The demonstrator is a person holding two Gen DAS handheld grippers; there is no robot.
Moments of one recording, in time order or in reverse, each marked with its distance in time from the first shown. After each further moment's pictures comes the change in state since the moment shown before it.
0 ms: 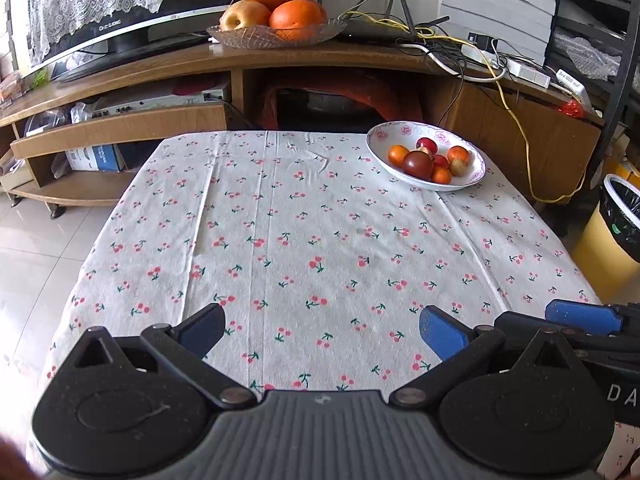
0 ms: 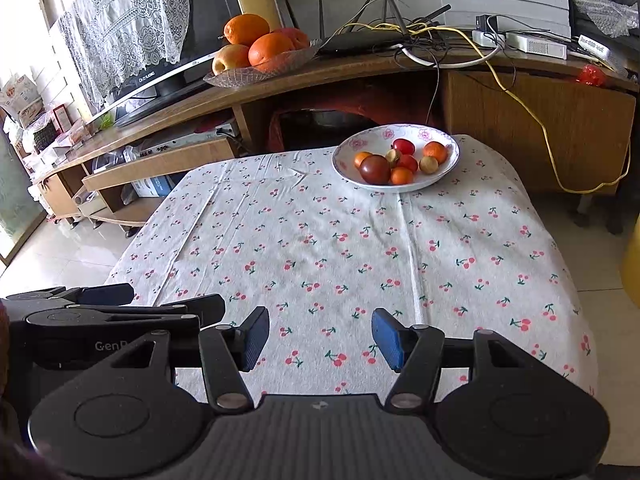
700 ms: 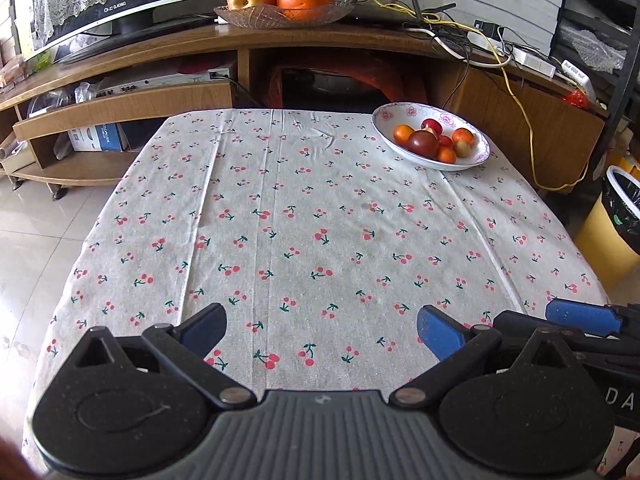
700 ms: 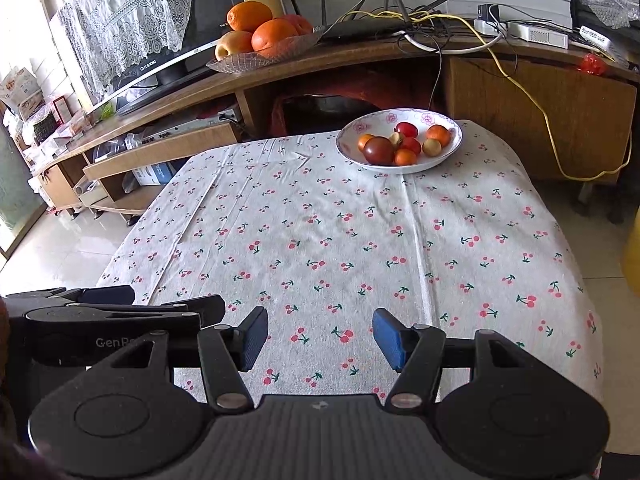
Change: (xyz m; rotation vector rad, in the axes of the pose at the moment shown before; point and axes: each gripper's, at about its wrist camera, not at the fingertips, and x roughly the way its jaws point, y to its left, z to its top) left arm -0.001 0.004 -0.012 -0.018 0.044 0.001; right arm 0.000 0.004 -0.013 0.005 0.028 -0.004
